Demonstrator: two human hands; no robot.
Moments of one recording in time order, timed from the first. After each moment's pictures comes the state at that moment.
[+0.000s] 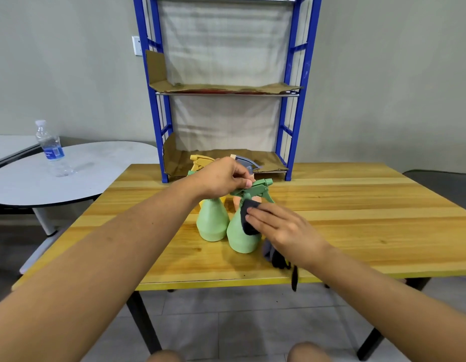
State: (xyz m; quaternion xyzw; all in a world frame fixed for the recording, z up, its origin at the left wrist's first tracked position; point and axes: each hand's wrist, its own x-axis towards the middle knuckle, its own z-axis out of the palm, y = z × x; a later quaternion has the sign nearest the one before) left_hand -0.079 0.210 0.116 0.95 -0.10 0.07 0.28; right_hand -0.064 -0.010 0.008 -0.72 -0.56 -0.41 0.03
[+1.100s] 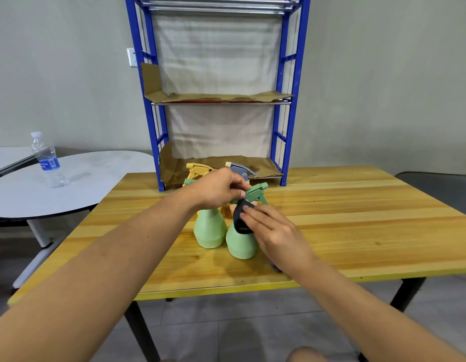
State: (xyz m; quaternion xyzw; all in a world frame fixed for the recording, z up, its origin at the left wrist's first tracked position) left_hand -0.081 0.207 0.111 0.95 -0.11 0.05 0.28; right_hand -0.076 0.009 0.000 -0.76 -0.47 -0.42 0.15
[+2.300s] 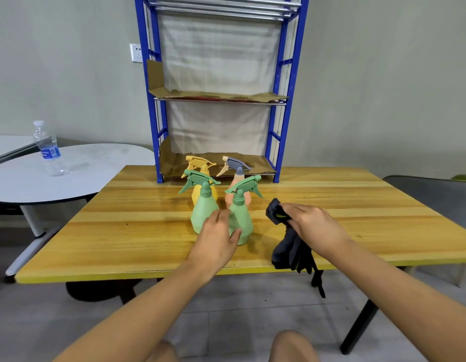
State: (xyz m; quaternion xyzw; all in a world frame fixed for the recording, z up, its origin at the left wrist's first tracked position) left_hand -0.158 0.161 -0.010 0.92 0.02 0.25 0.29; right_hand -0.090 -0.076 0.039 -0.90 -0.36 -0.23 0.07
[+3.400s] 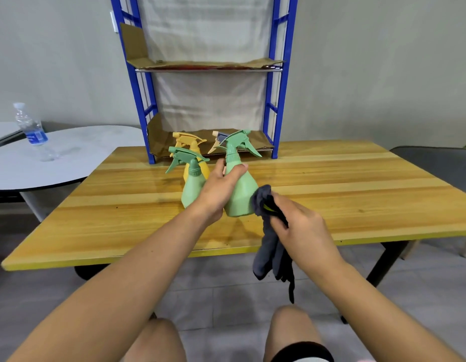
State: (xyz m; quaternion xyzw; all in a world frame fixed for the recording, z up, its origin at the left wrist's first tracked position) left_hand -0.109 0.135 0.037 0.64 0.04 0.11 0.76; right_hand -0.148 -0.055 0.010 -0.87 -0.29 -0.24 0.30
